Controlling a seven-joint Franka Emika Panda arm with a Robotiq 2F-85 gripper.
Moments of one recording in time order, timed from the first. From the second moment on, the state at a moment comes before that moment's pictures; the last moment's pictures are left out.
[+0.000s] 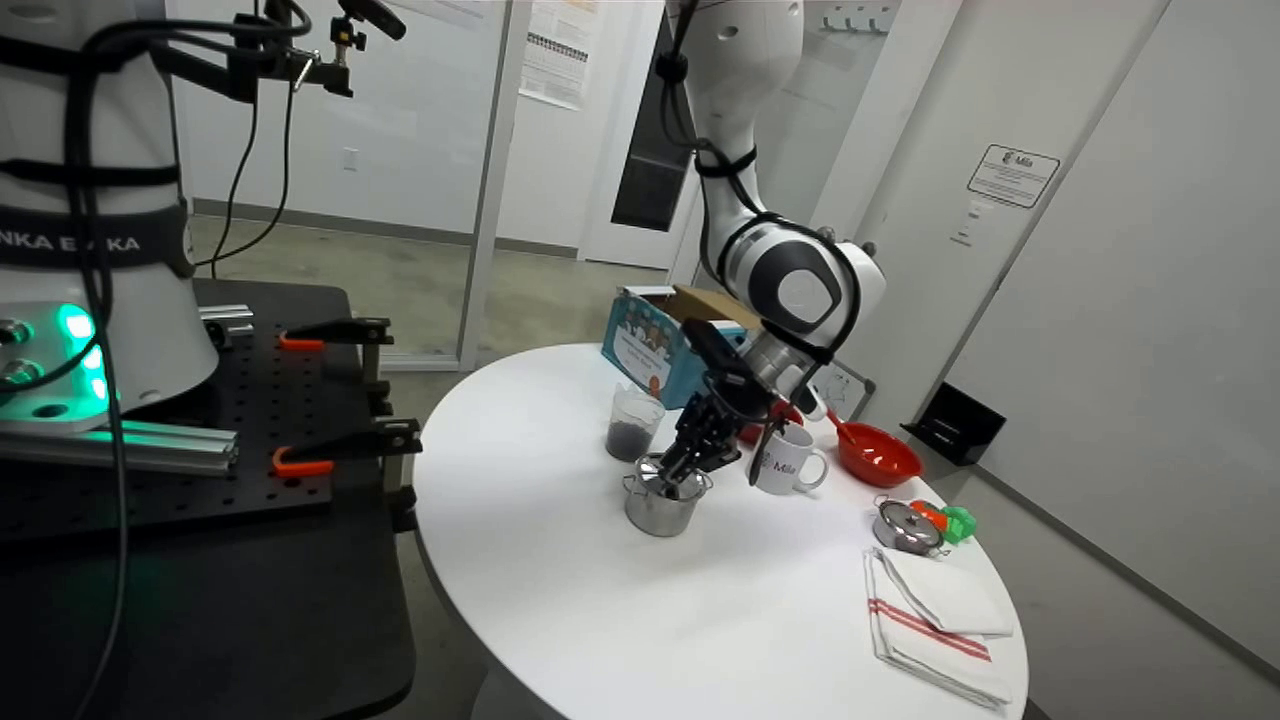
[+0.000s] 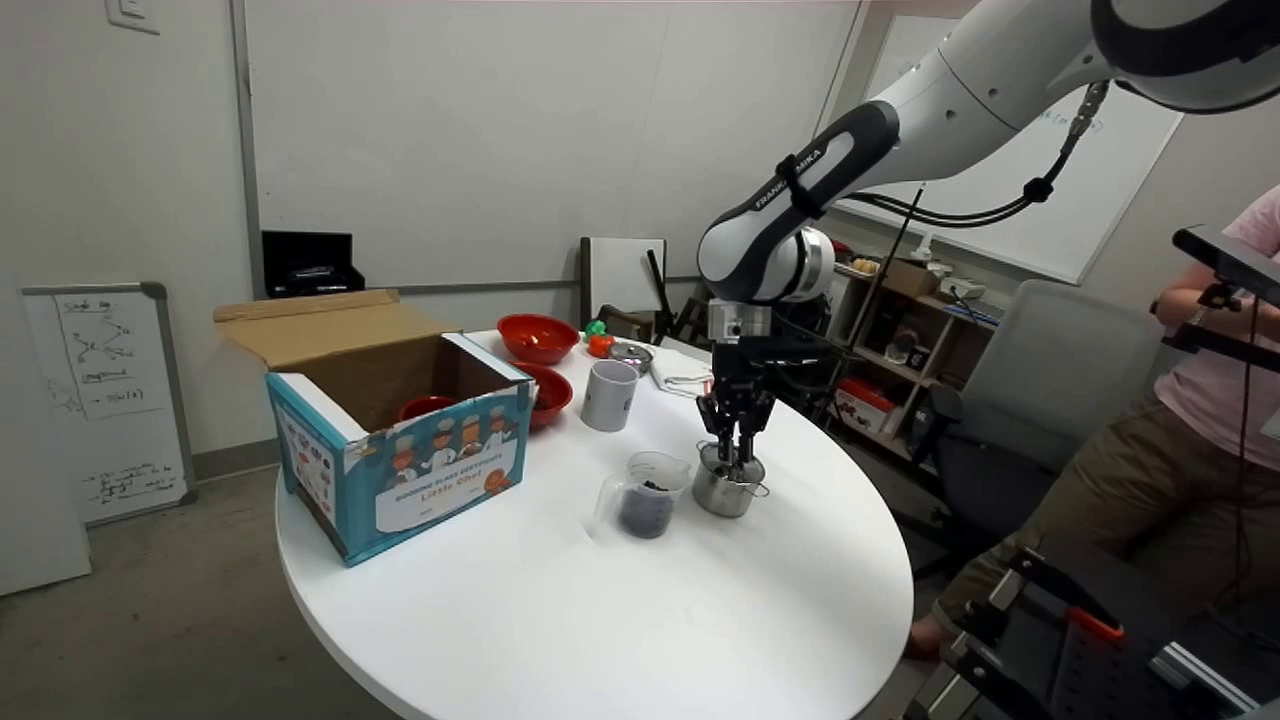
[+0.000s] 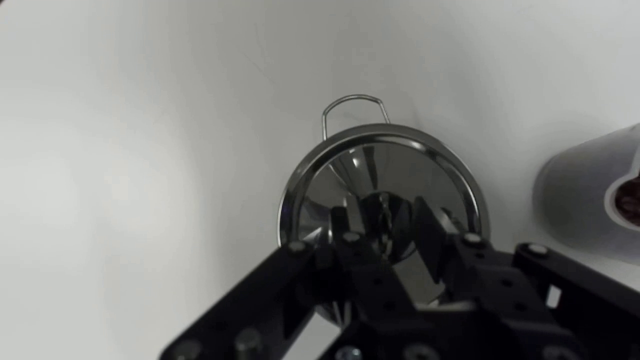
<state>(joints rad) -0.16 0.92 -0.06 -1.63 0.06 2.14 0.06</state>
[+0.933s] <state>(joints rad) -0.17 0.79 -0.06 -1.66 0.06 1.96 0.05</state>
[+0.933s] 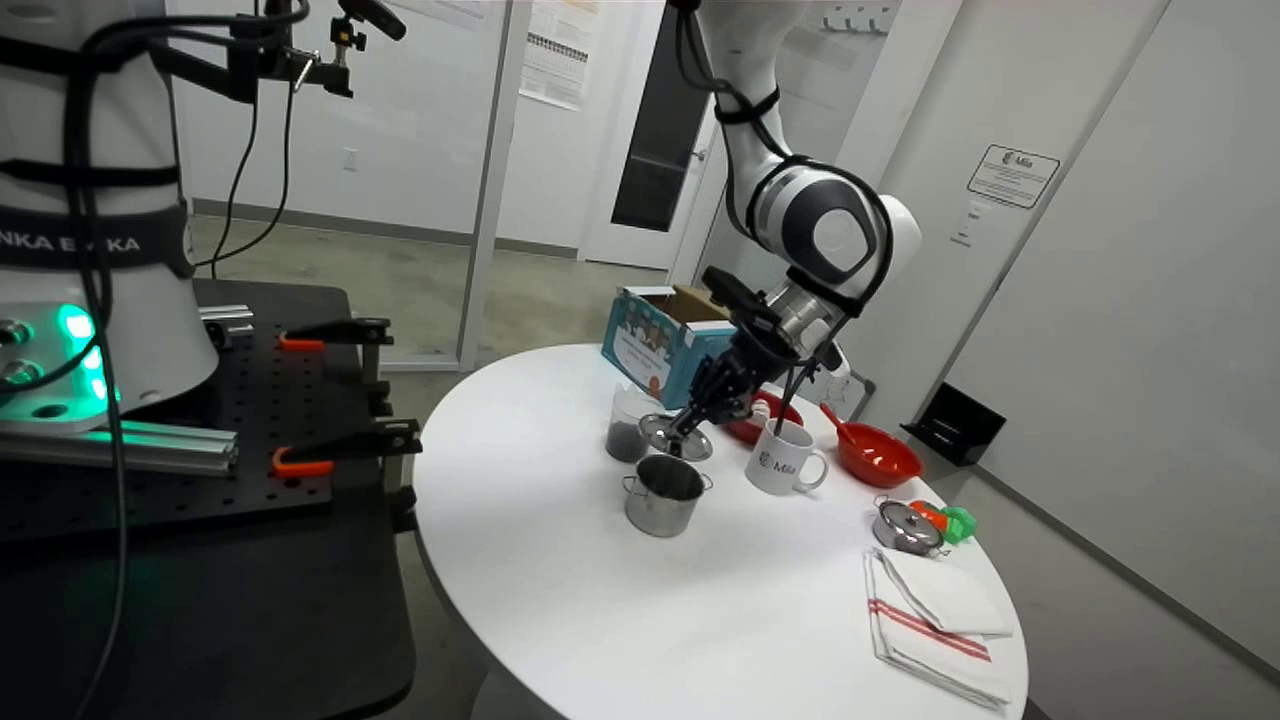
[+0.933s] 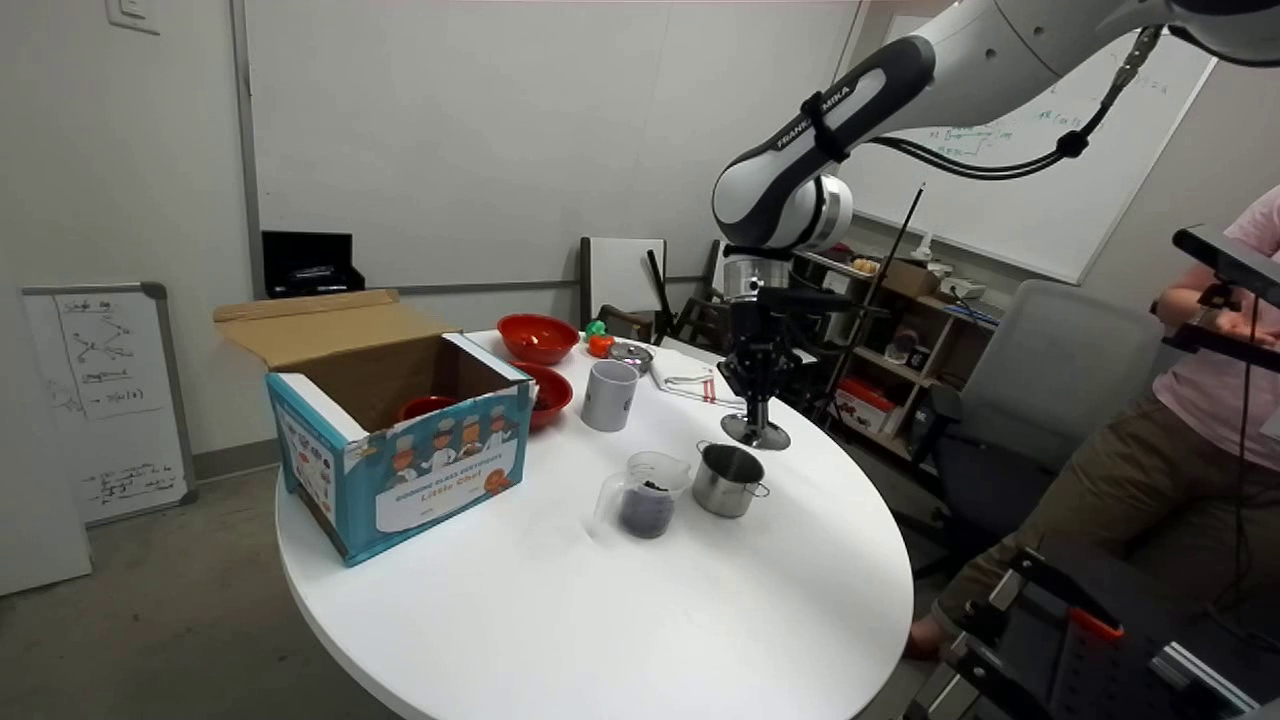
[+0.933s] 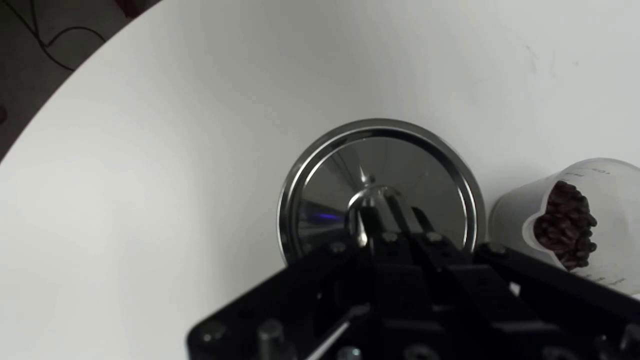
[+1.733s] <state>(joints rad) -0.34 0.73 -0.17 -1.80 0.19 1.98 0.05</state>
